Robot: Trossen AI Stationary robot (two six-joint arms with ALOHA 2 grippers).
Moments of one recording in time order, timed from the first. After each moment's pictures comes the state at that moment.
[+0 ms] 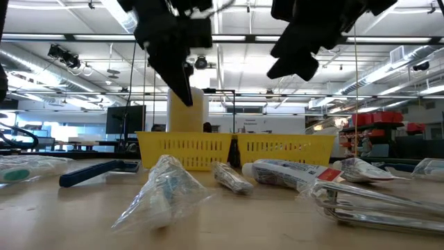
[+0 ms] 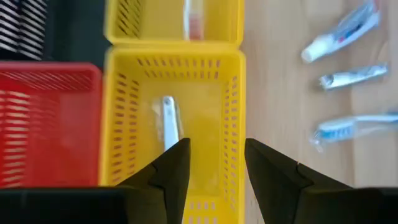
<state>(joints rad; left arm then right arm) -0.02 1.60 1.19 -0.65 -0.03 -0.02 0.23 1.47 0.93 -0.19 0.00 0.41</state>
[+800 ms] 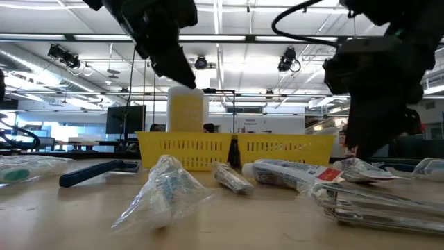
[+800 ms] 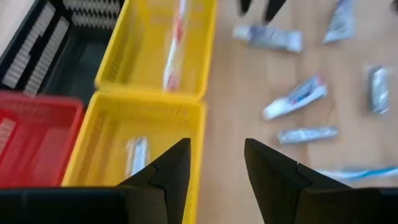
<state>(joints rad) -0.16 1.45 0.96 -0.27 -0.14 -0.21 0.39 1.47 0.68 -0.29 0.16 1.19</state>
